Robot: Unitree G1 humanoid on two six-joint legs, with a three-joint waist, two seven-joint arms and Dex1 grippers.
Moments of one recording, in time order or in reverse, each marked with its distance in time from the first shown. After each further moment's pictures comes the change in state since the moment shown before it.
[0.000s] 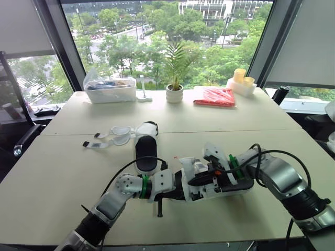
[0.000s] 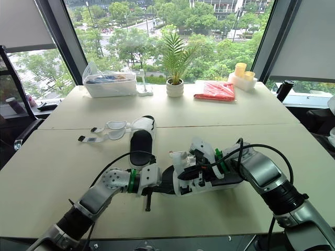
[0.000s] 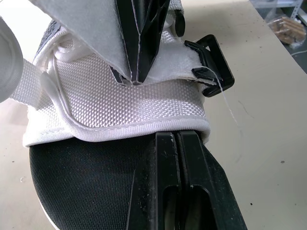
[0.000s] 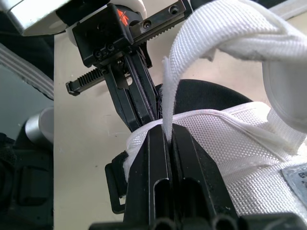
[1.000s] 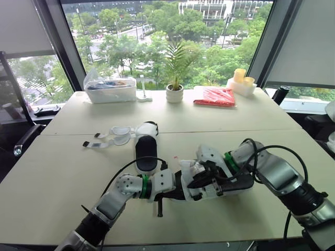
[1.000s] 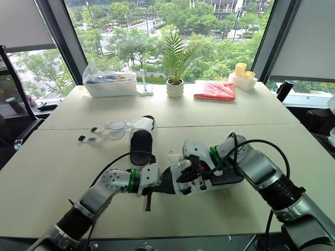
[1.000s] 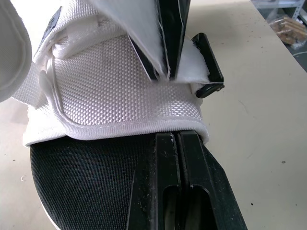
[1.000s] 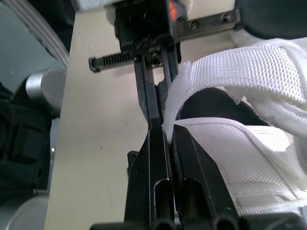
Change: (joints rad) left arm 0.000 -0.001 0.000 0.001 0.000 0.000 0.006; right arm -0.071 -0.019 0.091 -0.025 -0.118 -0.109 0.132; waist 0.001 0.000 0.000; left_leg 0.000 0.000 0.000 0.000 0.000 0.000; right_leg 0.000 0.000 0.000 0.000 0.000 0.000
